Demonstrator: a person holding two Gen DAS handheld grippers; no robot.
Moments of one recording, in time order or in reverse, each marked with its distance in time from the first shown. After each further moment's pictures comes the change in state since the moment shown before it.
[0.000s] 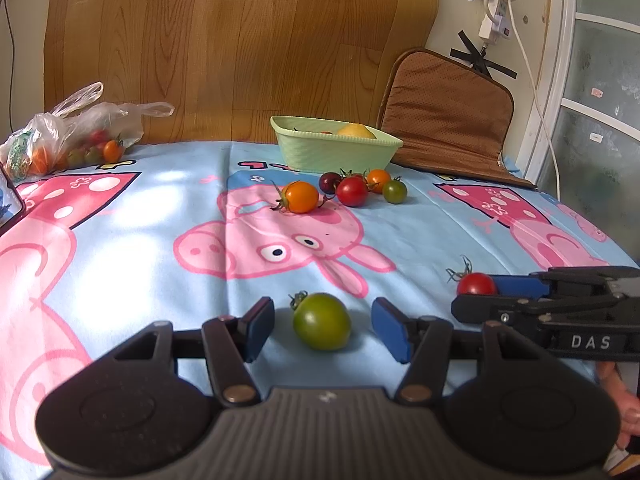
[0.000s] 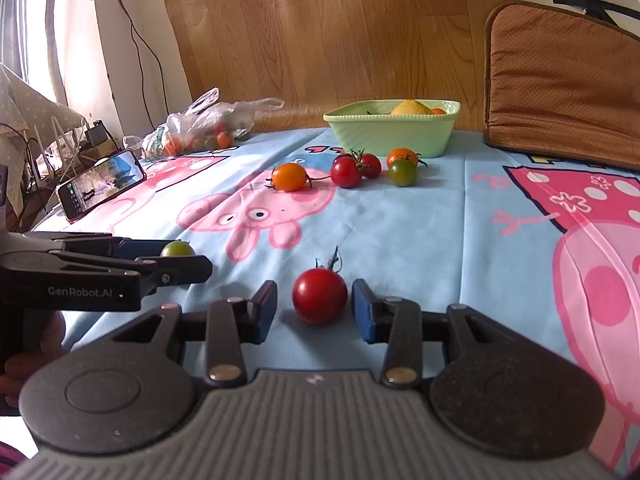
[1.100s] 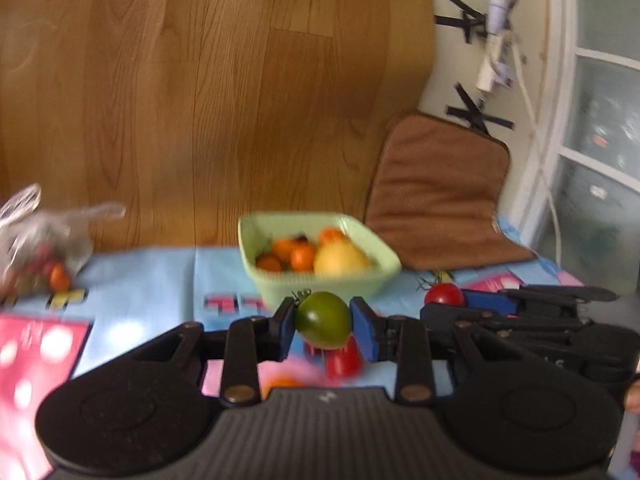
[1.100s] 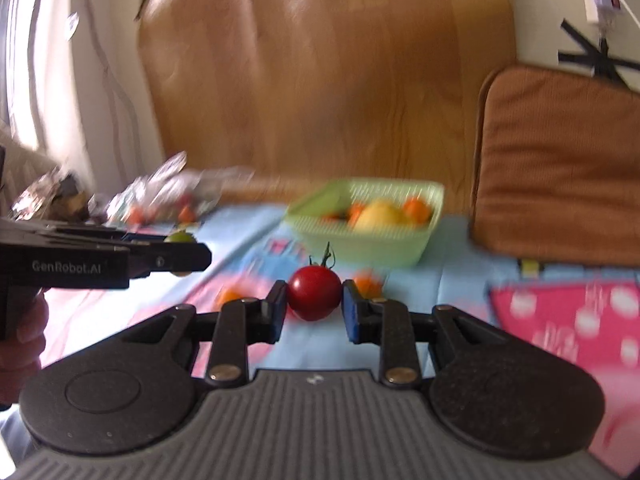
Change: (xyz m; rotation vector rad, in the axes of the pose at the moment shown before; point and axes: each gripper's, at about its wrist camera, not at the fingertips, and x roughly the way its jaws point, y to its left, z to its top) left arm 0.068 0.004 0.149 0.040 -0.079 -0.069; right arm 0.037 -0.042 0.096 -0.018 -0.135 -0.043
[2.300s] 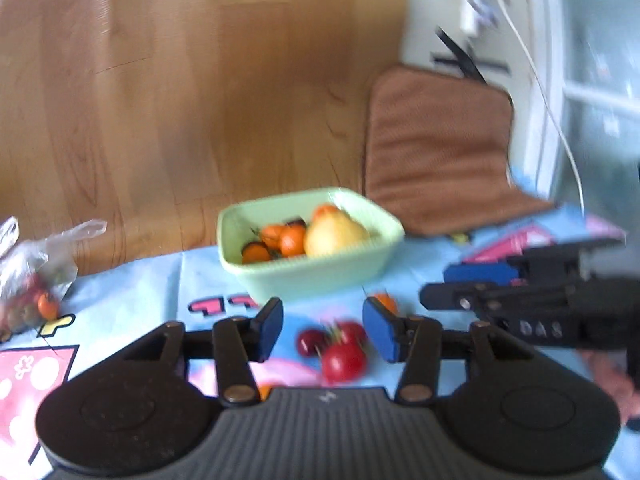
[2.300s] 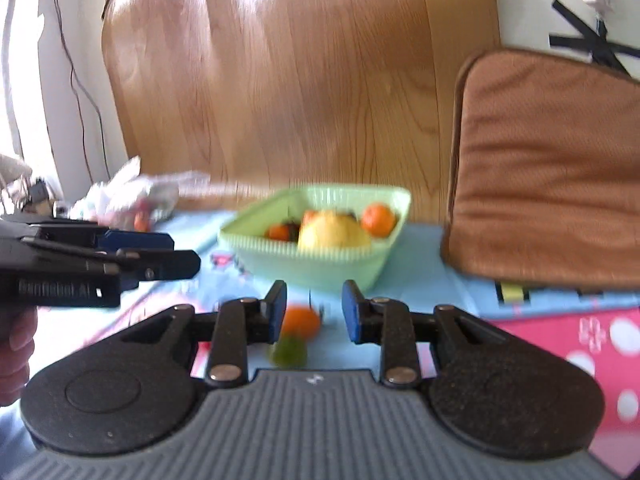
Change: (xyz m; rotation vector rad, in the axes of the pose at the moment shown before) left arm 0.040 -0.045 -0.033 0.197 0.059 0.081; right arm 0.037 -0.042 -0.003 0.004 0.048 -0.019
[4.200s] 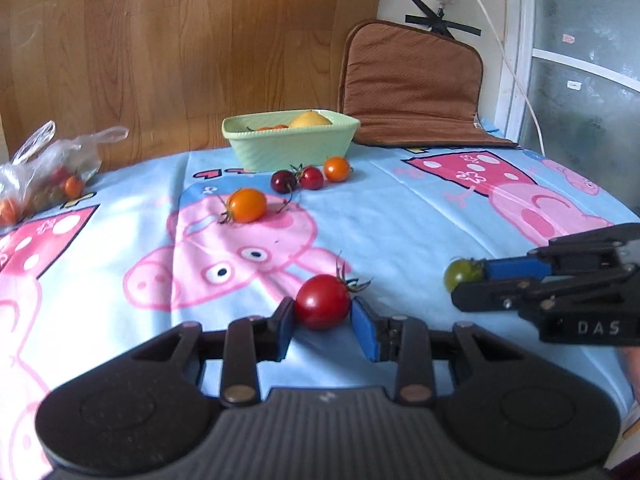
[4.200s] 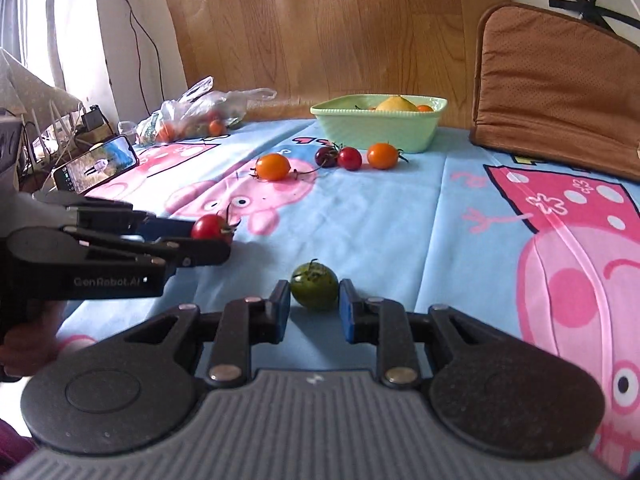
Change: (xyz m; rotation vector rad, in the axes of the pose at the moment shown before) left arm -0.091 -0.017 -0.099 -0.076 0.078 -0.034; right arm -0.092 0.066 -0.085 -0.016 0.131 0.052
